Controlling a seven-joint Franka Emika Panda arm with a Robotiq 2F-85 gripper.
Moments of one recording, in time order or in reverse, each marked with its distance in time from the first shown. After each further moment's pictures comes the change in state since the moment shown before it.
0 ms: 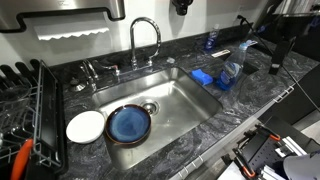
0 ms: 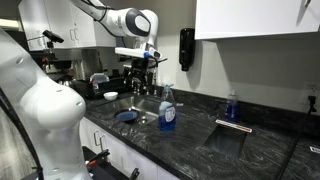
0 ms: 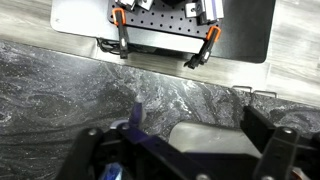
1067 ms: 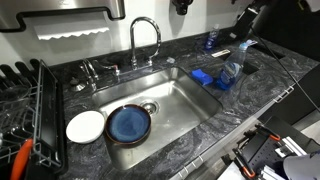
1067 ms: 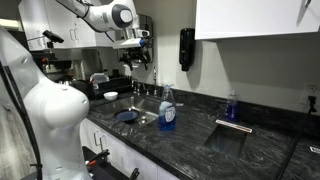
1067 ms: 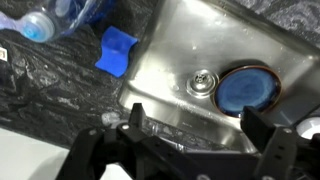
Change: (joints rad) arm 0.118 0.009 0.161 0.087 -0.002 0.480 0.035
